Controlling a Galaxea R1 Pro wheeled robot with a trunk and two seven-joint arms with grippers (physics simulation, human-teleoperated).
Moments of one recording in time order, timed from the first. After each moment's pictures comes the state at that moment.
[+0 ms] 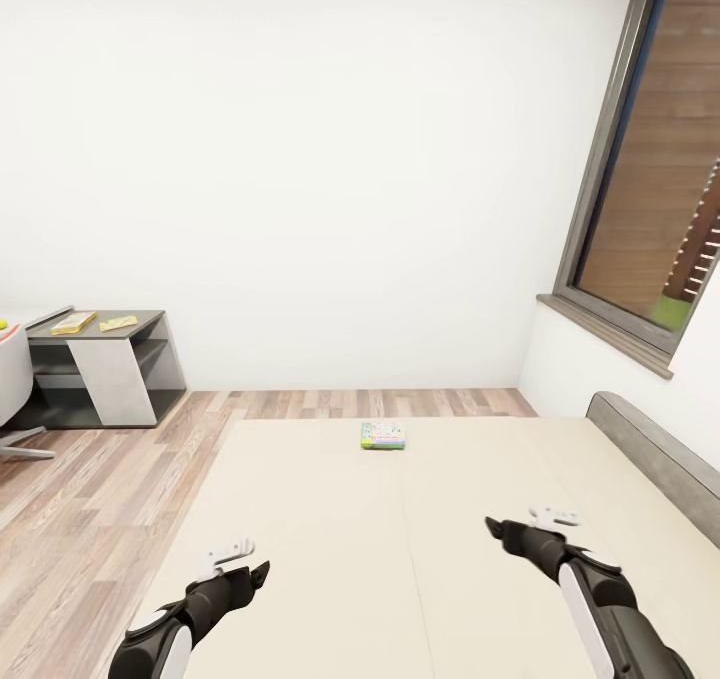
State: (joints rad) left arm -0.09 -0.07 0.12 -1.33 0.15 0.56 -0.08; right arm -0.28 -0.08 -0.17 -1.20 -0.17 0.56 0.11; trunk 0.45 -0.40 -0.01
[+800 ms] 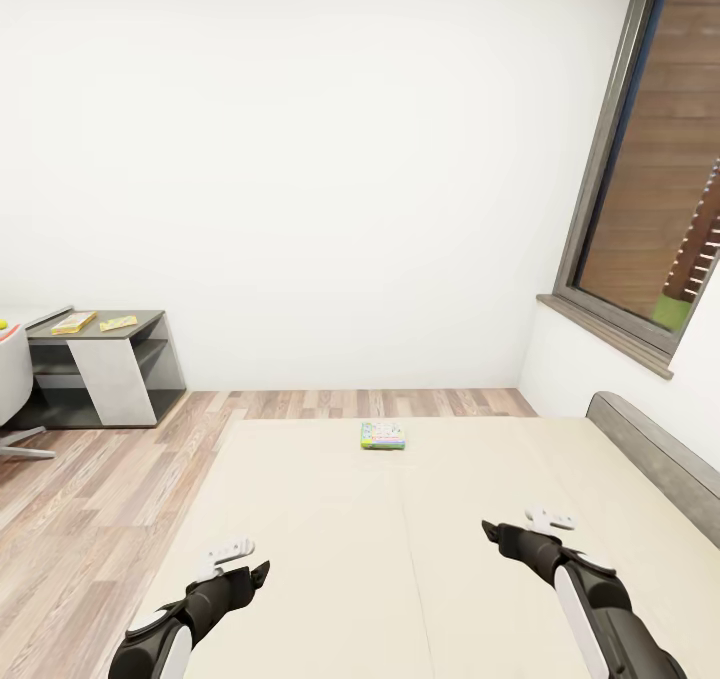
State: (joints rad) left arm -0.09 -0.07 0.12 -1.33 0.15 0.56 -0.08; right arm -0.28 -0.06 -0.17 -1.18 -0.16 0.56 0.11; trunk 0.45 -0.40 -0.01
